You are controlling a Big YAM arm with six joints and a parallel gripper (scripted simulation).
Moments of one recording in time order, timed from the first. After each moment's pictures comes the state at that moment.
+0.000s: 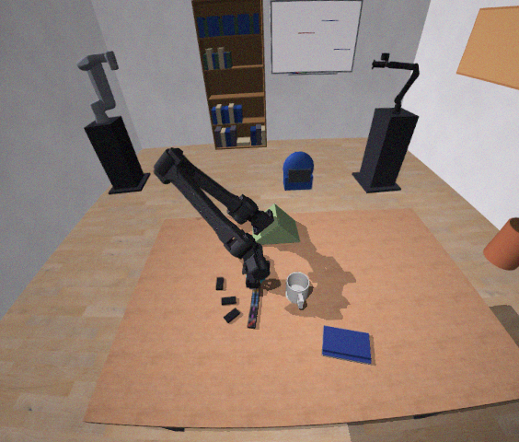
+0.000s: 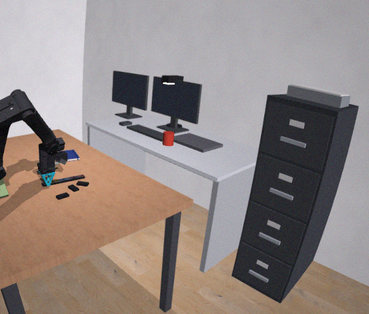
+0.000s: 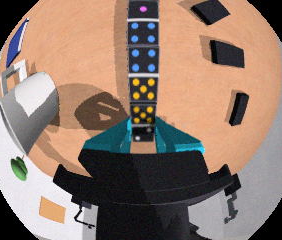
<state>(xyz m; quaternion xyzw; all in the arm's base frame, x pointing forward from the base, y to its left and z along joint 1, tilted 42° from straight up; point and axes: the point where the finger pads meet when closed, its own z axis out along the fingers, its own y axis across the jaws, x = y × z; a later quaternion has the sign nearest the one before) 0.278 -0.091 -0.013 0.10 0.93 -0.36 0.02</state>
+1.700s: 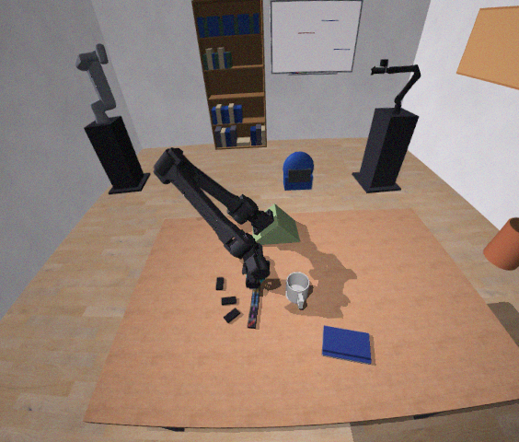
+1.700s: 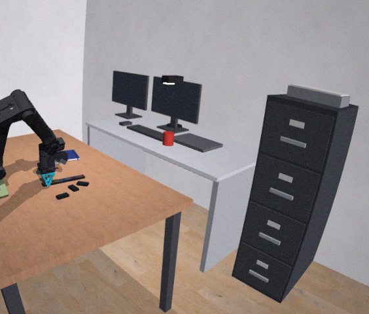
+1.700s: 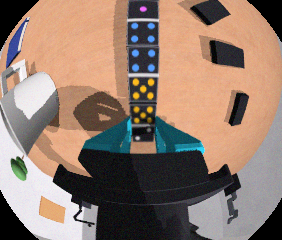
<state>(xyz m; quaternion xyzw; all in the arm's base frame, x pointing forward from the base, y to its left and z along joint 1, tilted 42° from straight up) 0.278 -0.091 -0.012 0.10 0.93 -0.36 0.01</state>
